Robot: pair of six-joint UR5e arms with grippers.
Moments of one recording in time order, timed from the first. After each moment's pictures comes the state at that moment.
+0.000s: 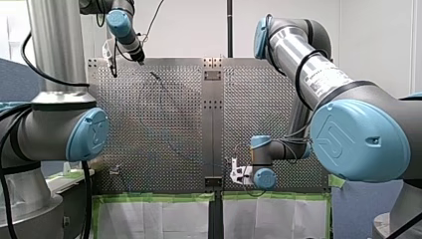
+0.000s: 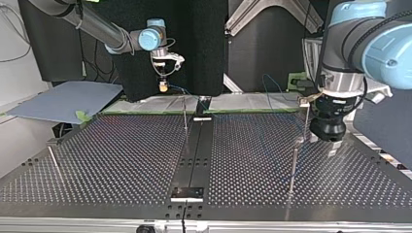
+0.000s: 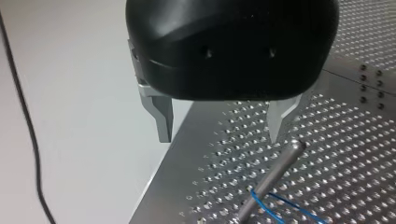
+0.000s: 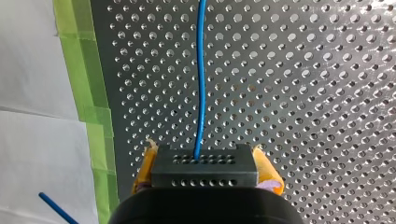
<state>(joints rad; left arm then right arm) 0.00 -1.42 -1.61 -3.41 -1.61 -1.89 2.11 -0.68 1.84 -0.99 1.70 1.60</state>
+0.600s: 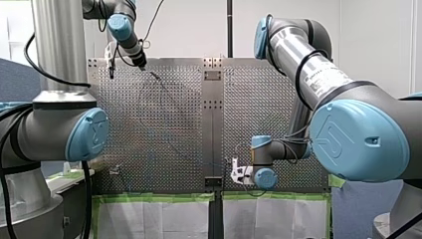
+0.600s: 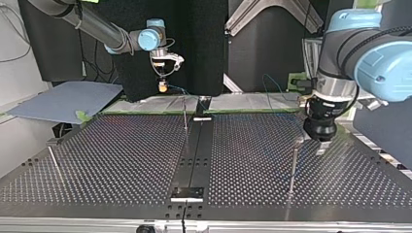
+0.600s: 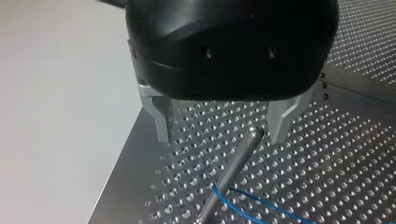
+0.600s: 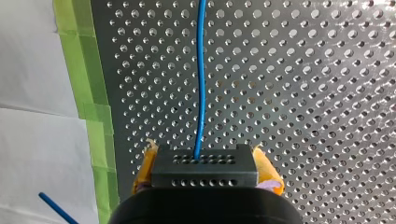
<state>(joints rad) 0.00 -1.46 -1.60 -3.43 -1.57 -1.74 2.10 -0.68 1.84 -0.99 1.70 1.60</state>
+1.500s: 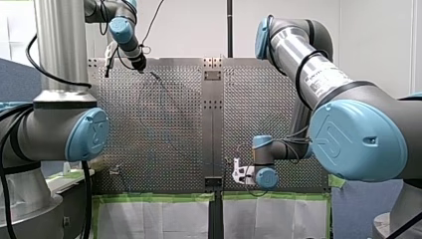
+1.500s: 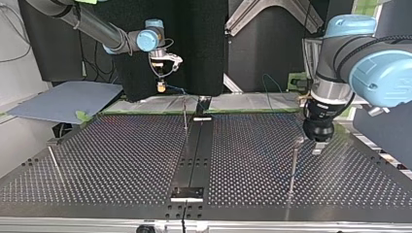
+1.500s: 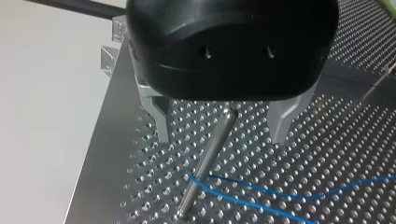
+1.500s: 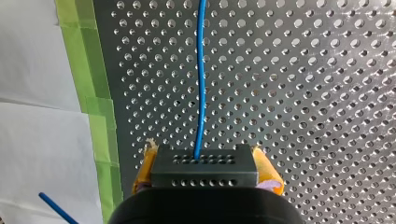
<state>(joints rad) 0.00 -1.48 -1.60 -3.43 -1.59 -1.56 2.09 -0.68 1.84 -0.98 1.70 1.60</state>
